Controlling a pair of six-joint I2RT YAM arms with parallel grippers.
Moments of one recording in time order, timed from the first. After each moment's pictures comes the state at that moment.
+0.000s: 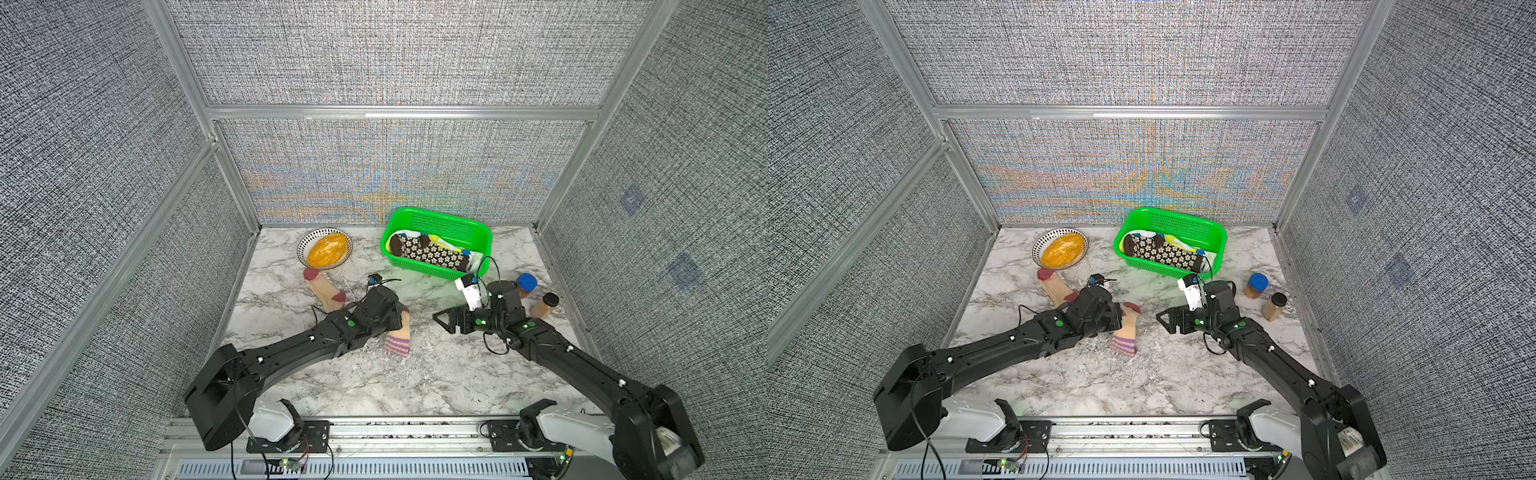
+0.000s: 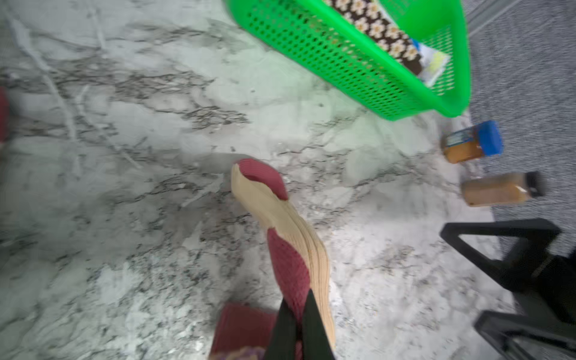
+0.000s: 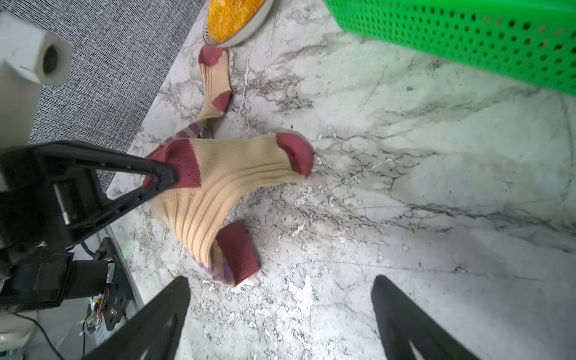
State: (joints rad) left arm -0.89 1.40 0.87 -0.26 -0.19 -0.86; right arm 0.40 1.18 0.62 -0.14 -0.48 0.30
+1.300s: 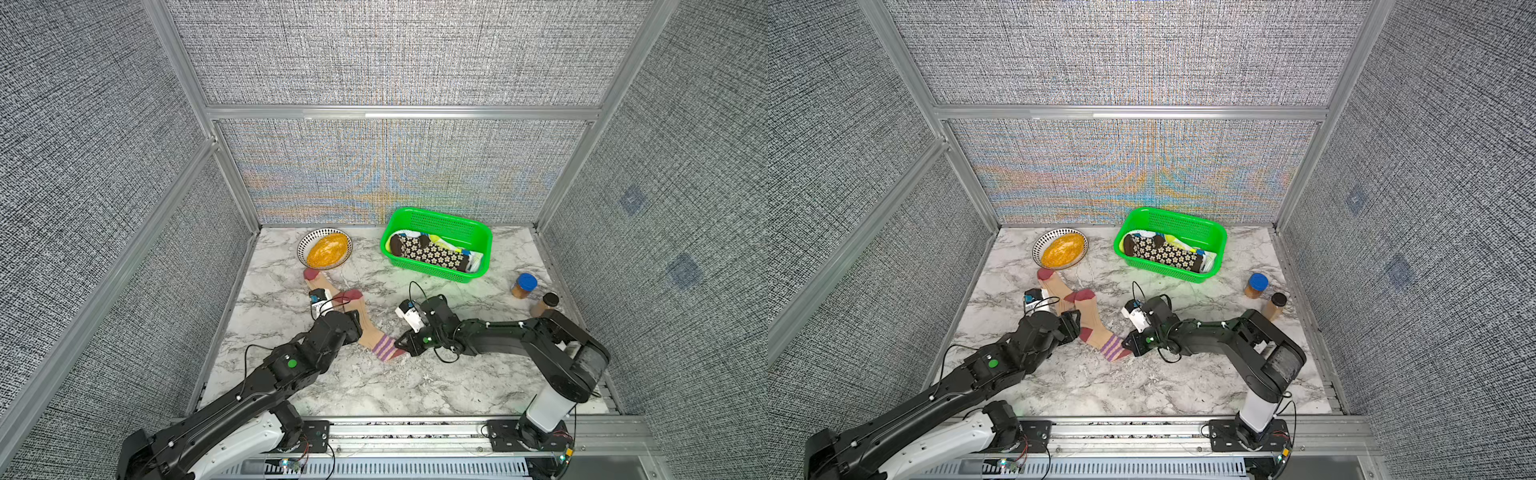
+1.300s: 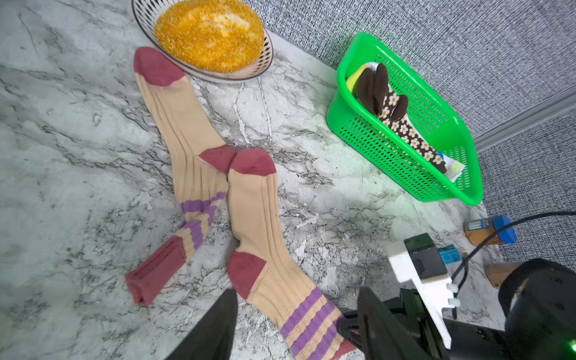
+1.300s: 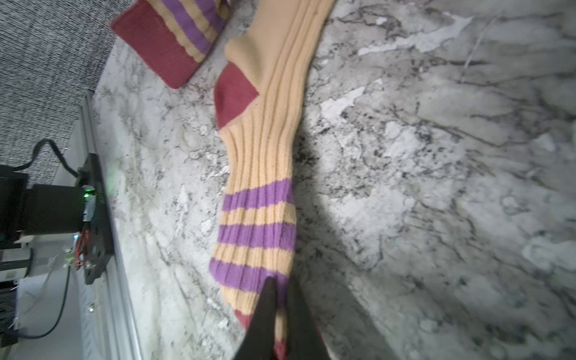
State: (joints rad) left arm -0.86 0.81 0.62 -0.45 -0.45 -0.89; right arm 0.76 1.69 0.74 0.15 -0.49 0.34
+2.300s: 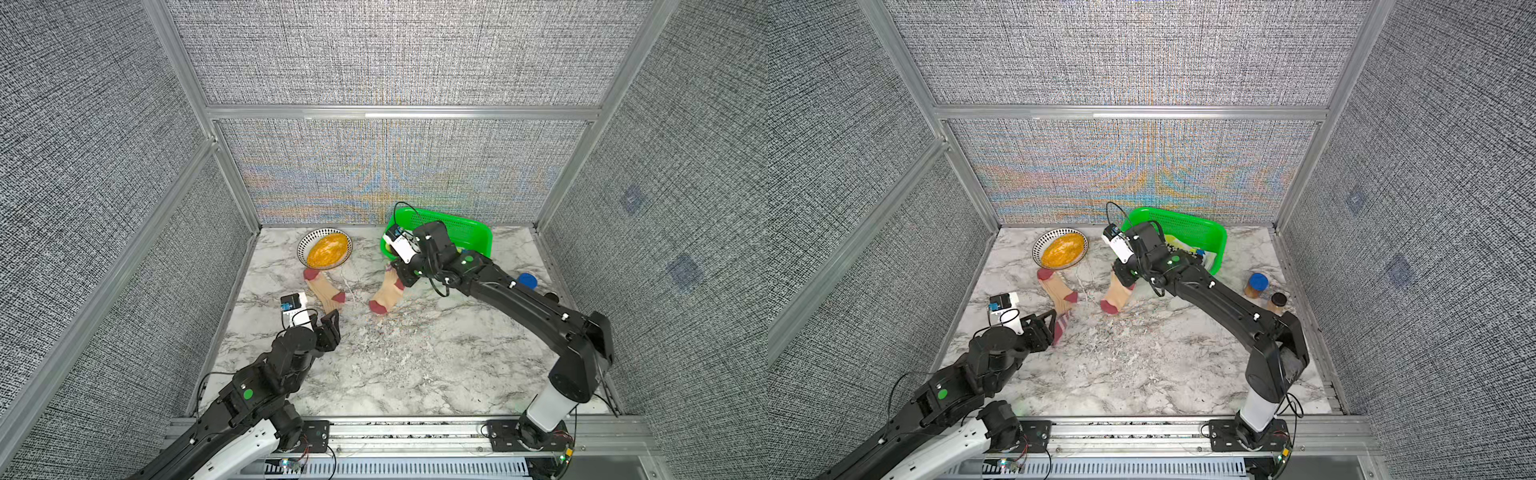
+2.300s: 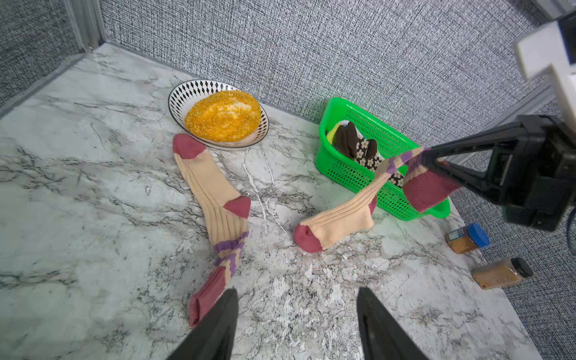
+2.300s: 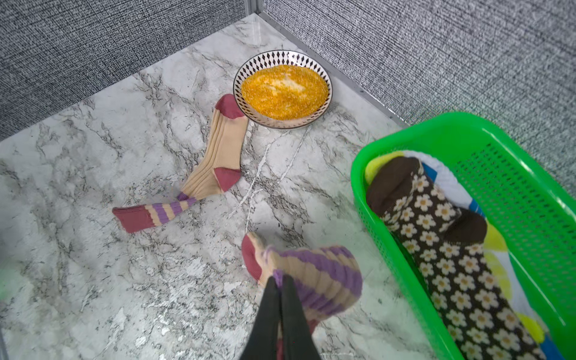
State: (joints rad) left arm -0.86 0.51 0.65 -0.58 -0.52 -0.71; right arm 0.75 1.71 1.60 -0.53 -0.06 -0.13
